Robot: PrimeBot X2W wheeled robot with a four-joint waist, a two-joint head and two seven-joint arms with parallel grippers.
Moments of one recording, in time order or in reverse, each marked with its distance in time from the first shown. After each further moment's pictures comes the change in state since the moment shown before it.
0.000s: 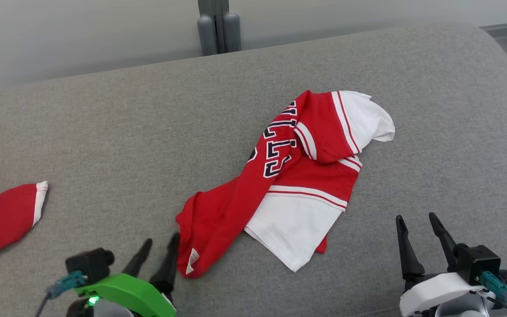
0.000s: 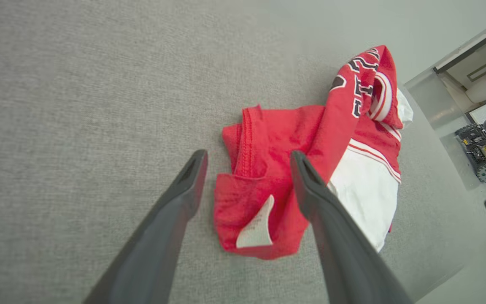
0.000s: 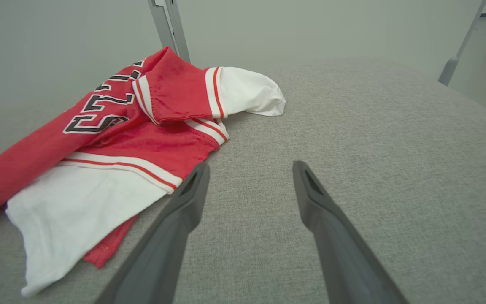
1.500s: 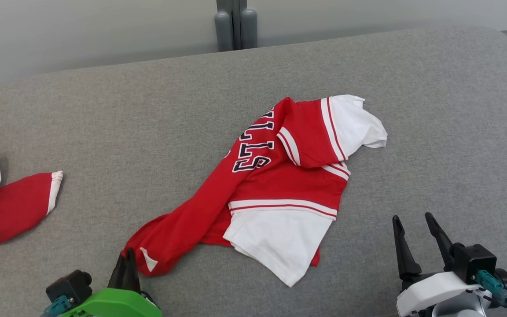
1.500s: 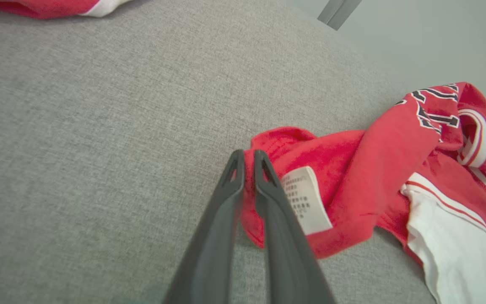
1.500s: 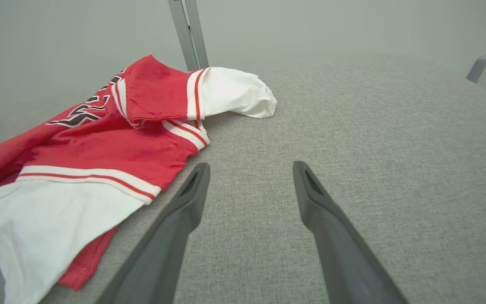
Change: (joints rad) left arm 0.075 -0.159 0.269 0.182 0.146 0.015 -0.103; right arm -0.008 0.000 0.009 0.010 0.004 0.000 0.000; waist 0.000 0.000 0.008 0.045
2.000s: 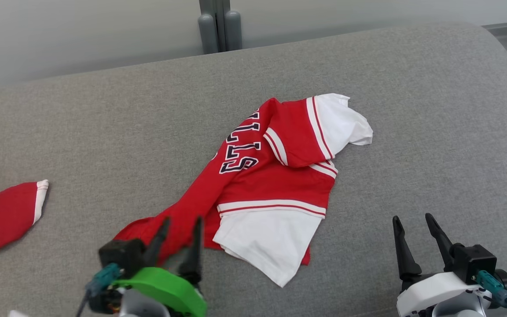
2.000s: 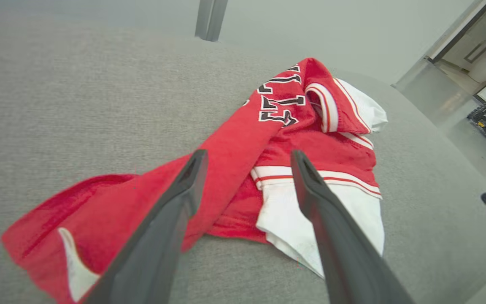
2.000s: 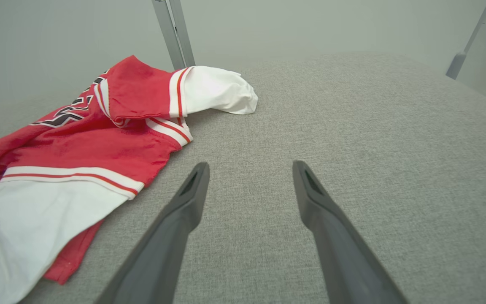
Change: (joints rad) left arm -0.062 0.059 -0.166 -0.221 0.198 0.001 0.129; right arm -0.001 0.000 0.000 0.006 0.001 0.000 0.000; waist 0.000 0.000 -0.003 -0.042
